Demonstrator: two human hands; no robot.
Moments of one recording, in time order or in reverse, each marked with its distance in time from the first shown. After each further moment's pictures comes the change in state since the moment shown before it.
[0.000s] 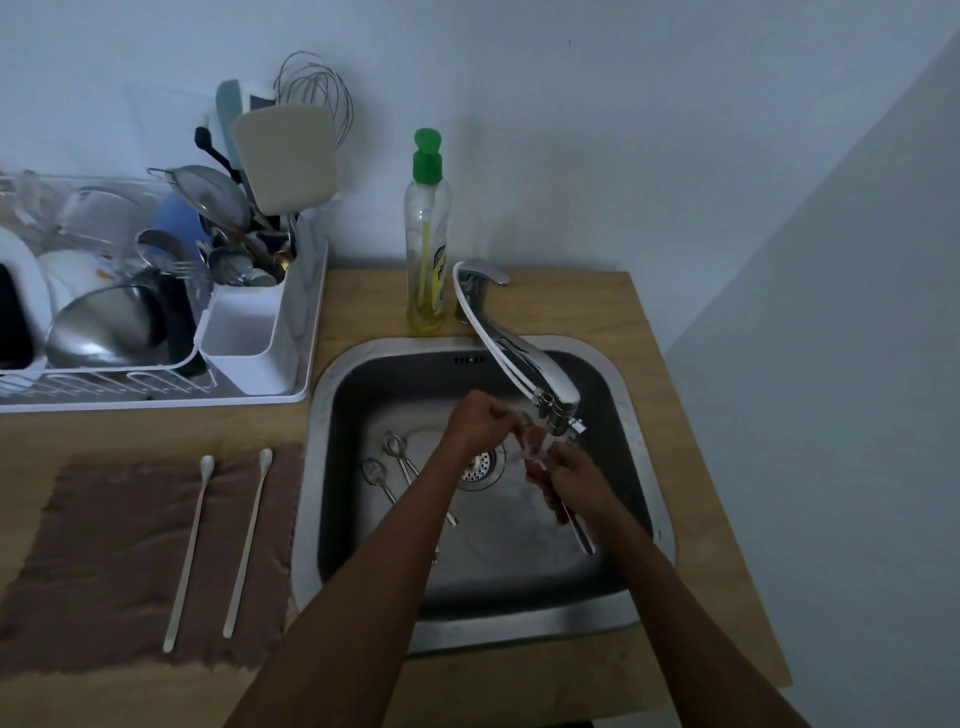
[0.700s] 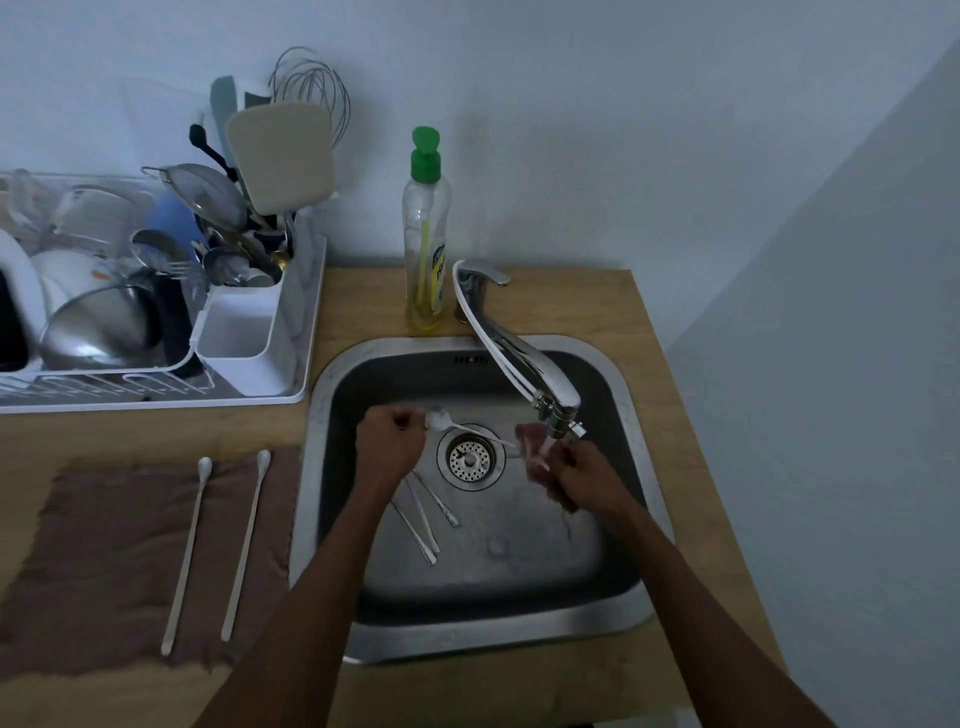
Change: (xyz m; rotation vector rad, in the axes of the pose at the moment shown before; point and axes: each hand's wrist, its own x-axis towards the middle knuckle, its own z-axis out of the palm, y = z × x) left_hand -0.048 -0.046 -0.058 -0.127 0.400 -0.147; right_hand 0.023 0.013 -0.020 -0.171 -0.012 -0.035
